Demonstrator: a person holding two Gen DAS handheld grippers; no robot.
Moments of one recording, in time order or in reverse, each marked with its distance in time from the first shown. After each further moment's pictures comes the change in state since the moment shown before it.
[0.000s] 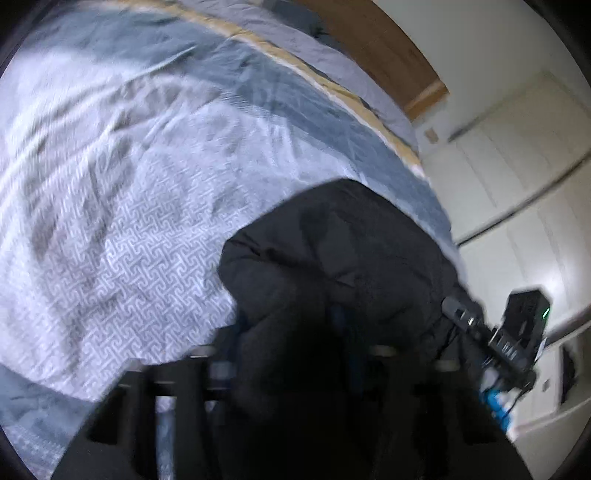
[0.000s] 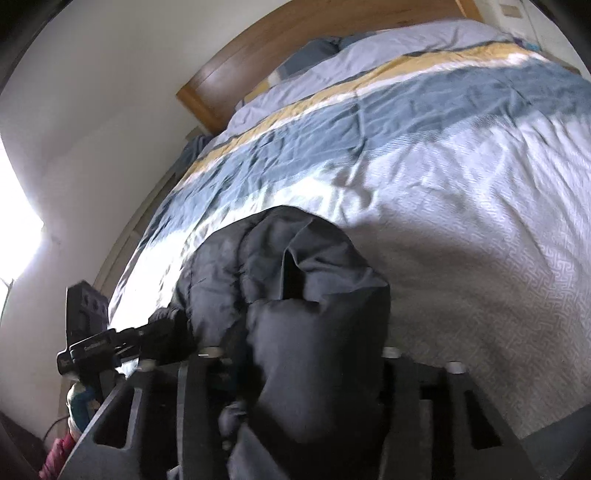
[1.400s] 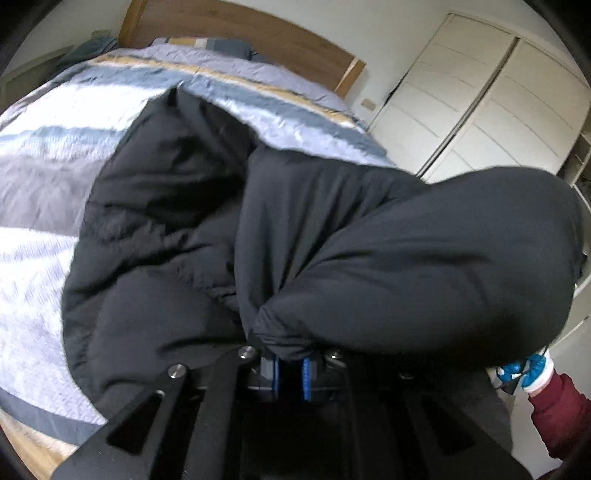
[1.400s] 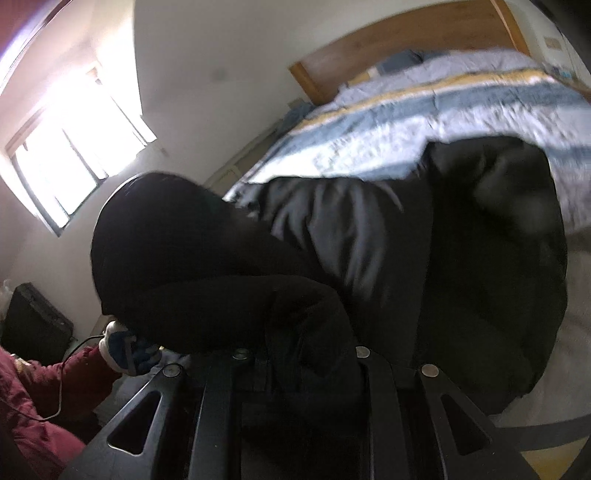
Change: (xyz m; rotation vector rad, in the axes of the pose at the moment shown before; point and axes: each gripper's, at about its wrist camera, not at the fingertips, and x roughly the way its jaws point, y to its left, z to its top) left arm -0.262 -0.026 -0.384 0.225 -0.100 -0.005; right arm -0.291 0.102 -0.343 -0.188 0.035 0.206
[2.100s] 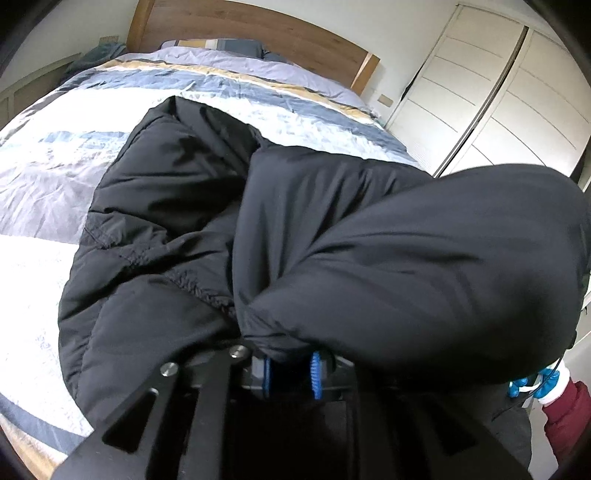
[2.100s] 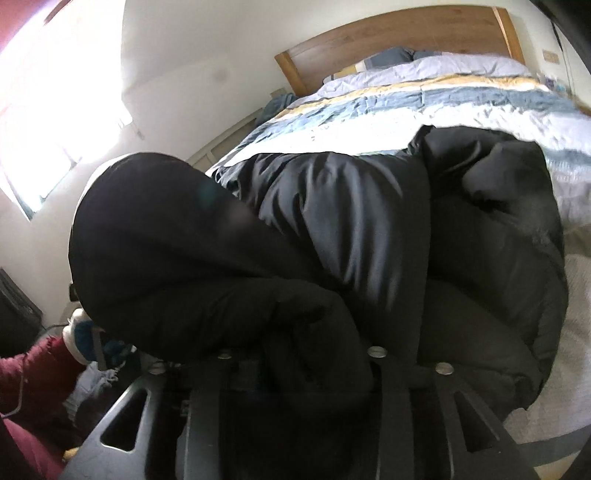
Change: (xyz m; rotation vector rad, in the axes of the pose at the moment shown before) left arm 0.029 -0.006 0.015 0.021 0.001 0.087; right arm 0.030 -0.004 0.004 -0.073 0.029 -0.123
